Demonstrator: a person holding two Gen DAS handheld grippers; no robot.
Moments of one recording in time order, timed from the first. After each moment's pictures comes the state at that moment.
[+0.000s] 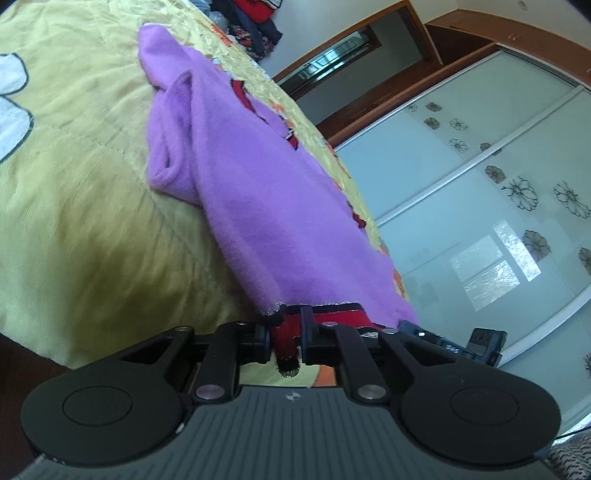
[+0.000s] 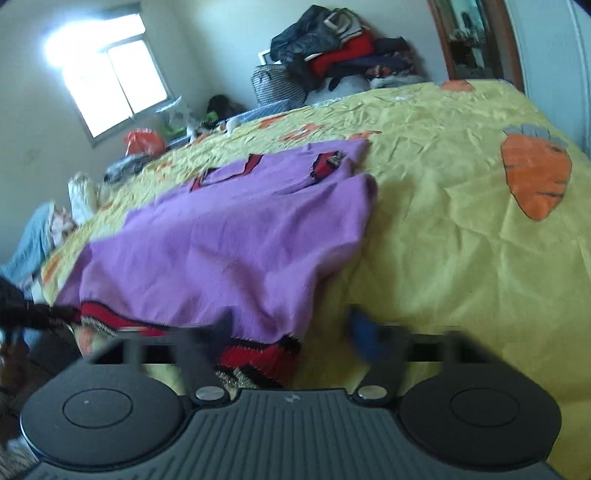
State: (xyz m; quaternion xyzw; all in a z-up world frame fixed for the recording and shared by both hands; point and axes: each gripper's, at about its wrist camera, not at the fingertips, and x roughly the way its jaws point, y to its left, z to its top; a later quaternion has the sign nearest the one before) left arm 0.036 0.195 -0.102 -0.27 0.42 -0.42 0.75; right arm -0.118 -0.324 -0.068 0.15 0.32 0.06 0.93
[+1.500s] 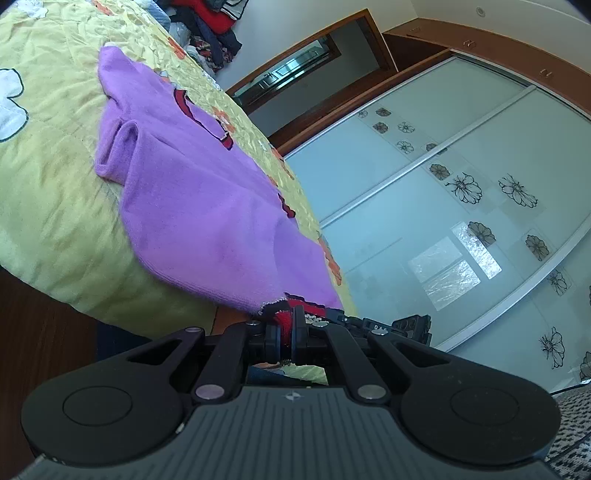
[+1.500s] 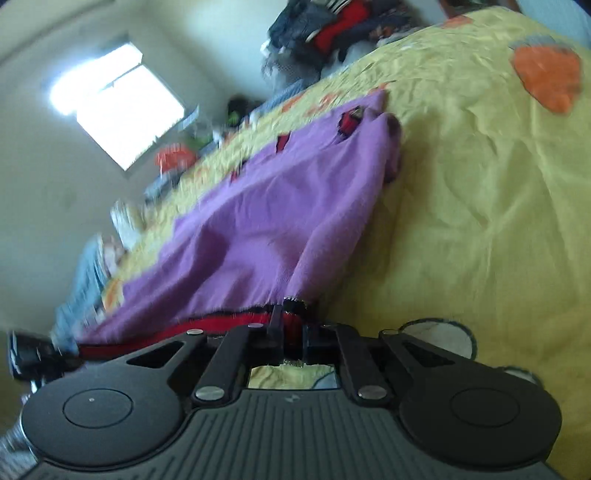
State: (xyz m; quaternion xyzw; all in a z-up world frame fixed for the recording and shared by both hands) left arm -0.039 0.212 -0.062 -0.30 0.38 -0.48 0.73; right arm -0.135 -0.329 -0.094 0.32 0.31 0.13 0.88
